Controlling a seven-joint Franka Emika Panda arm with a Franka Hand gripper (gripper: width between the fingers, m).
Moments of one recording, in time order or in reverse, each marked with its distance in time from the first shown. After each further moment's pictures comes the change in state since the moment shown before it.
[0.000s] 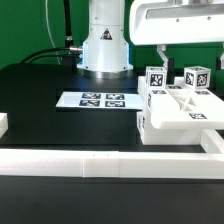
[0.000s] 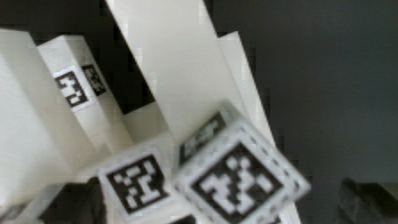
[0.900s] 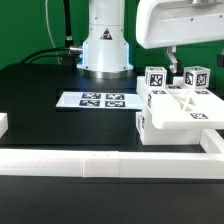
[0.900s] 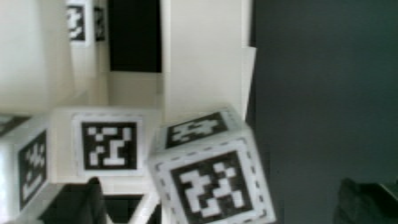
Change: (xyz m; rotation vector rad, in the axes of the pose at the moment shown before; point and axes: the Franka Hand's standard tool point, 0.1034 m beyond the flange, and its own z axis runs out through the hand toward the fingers) arm -0.003 -0.006 0.000 -0.032 0.008 -0.538
